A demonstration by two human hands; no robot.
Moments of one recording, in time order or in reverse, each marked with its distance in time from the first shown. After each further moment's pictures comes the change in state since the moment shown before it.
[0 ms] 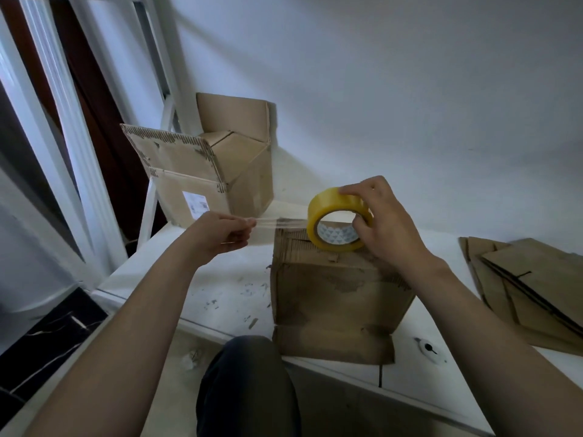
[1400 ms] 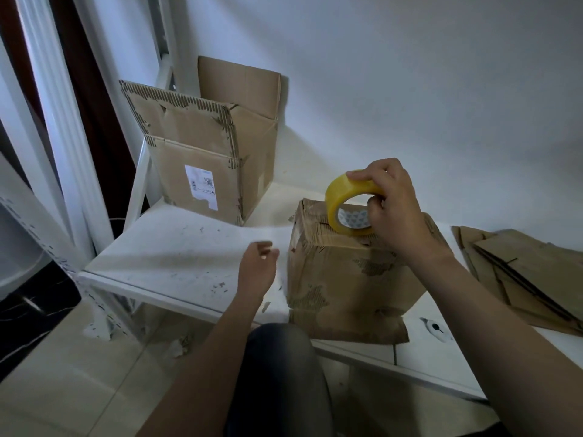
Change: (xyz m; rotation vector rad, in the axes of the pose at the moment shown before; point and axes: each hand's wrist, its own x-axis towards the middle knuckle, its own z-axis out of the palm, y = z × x) left_hand -0.003 -0.120 0.042 0.155 0.237 0.062; right_hand 0.005 -0.034 0.043 -0.009 0.133 0.015
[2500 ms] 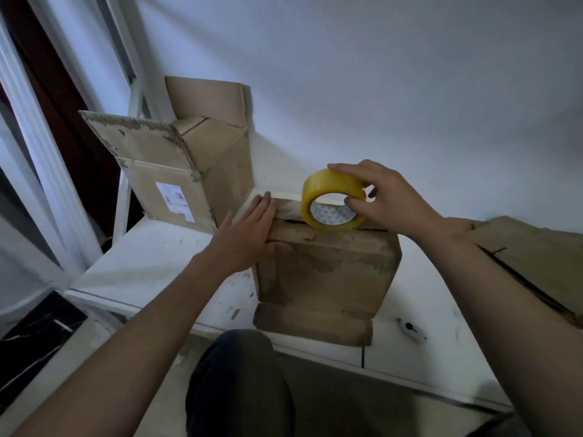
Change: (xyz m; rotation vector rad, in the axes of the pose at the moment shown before) left_hand -0.002 0.106 0.023 1.308 -0.316 0.608; right_hand 0.013 0.082 -0.073 0.136 -0.310 -0.075
